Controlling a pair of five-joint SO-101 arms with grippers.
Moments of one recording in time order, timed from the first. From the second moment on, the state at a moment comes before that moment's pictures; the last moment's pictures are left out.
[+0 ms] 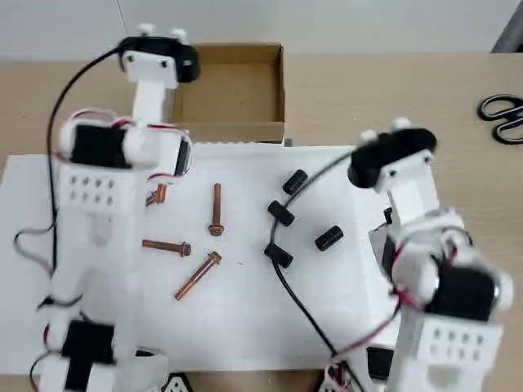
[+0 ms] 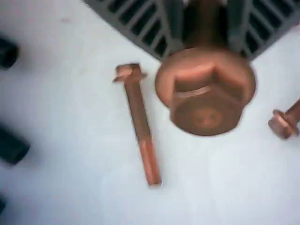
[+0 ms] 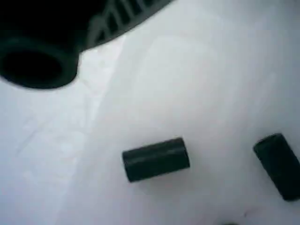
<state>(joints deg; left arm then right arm) 4.3 -10.3 -14.4 97.8 4.3 5.3 -56.4 26.2 89.8 23.3</state>
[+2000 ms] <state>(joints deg) 26.5 -103.3 79.2 44.4 33.0 -42.2 -103.3 89.4 42.4 -0.3</state>
